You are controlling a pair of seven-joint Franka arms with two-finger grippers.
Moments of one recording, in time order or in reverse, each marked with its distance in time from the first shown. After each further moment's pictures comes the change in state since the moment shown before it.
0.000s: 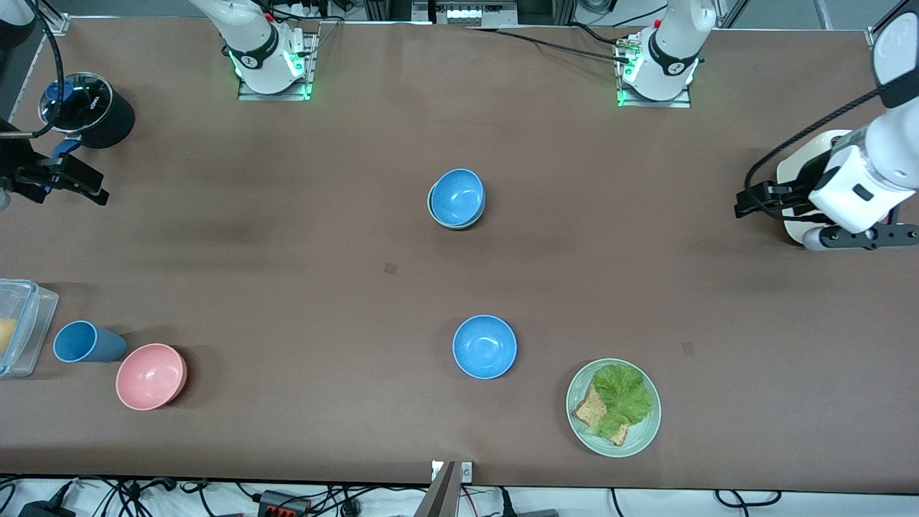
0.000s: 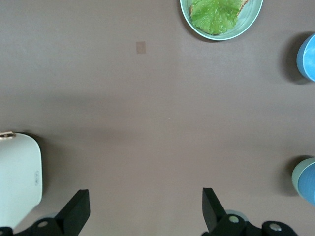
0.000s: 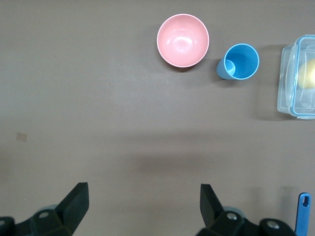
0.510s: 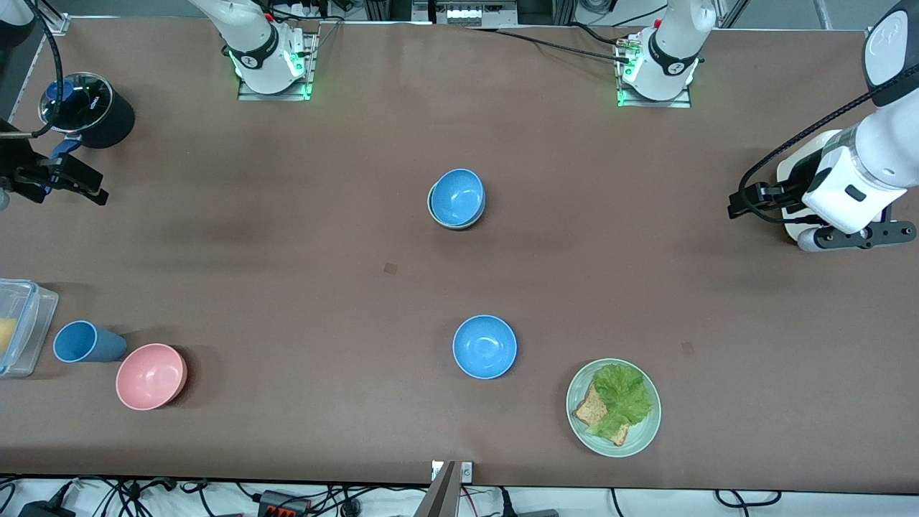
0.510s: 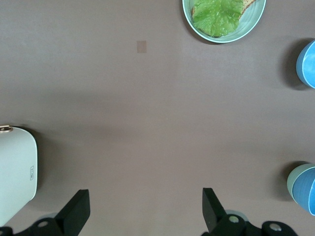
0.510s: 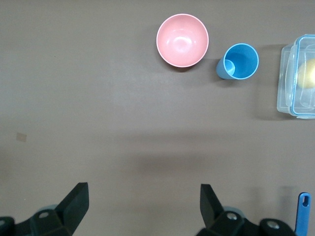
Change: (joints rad) left arm 0.000 0.000 -0.005 0.001 0.000 0.000 -0.032; right arm 0.000 0.000 -0.001 0.000 0.000 0.000 0.001
